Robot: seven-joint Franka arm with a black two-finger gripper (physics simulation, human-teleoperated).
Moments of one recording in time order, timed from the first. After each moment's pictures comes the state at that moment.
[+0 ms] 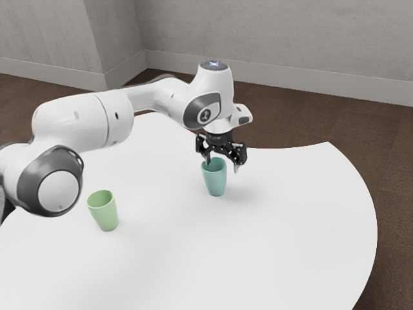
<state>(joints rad) -0.06 0.82 -0.23 -1.09 0.25 1.94 -0.33</state>
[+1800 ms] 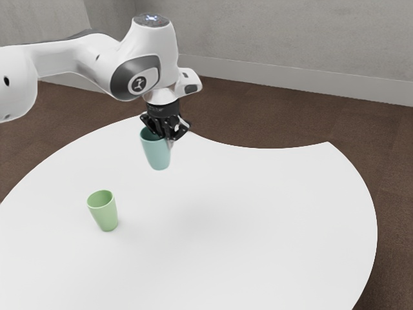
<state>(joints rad) -0.06 0.11 -0.12 -1.77 0.22 1.96 -0.36</state>
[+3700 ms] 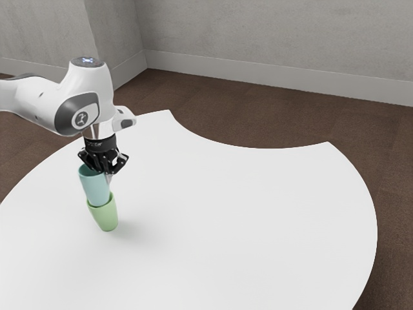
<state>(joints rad) -0.05 -0.05 0.12 -2.16 0.19 2.09 -0.32</state>
